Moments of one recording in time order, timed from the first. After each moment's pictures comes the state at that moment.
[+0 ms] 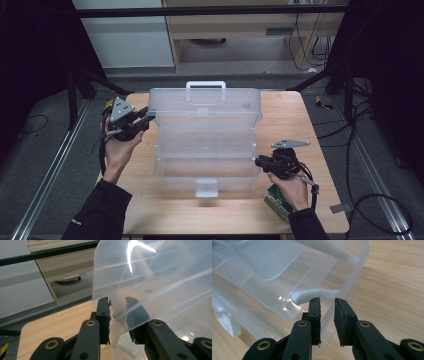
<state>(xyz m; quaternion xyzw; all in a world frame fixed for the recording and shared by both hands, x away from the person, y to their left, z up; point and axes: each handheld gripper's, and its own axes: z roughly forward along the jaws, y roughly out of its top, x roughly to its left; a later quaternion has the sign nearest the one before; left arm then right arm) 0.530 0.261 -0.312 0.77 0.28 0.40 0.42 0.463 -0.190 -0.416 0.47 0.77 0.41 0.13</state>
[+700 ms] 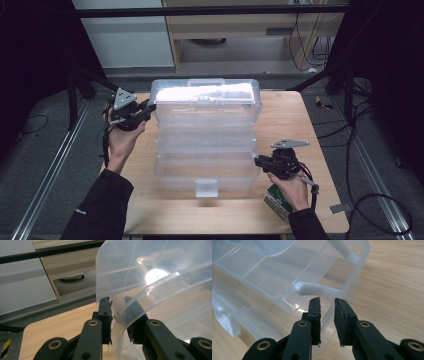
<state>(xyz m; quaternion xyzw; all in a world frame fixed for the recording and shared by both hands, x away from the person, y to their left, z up) 0.552 0.257 -0.303 0.77 0.30 0.40 0.41 0.463 -0.190 -0.415 0.47 0.77 0.41 0.13</state>
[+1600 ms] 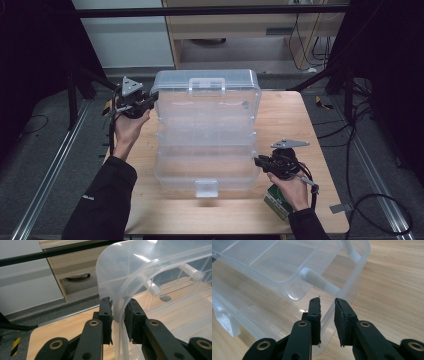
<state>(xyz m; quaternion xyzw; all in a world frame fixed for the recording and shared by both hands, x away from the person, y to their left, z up) 0.586 0.249 -0.295 0.77 0.31 0.41 0.39 0.463 -0.190 -0.416 0.47 0.77 0.41 0.13</state>
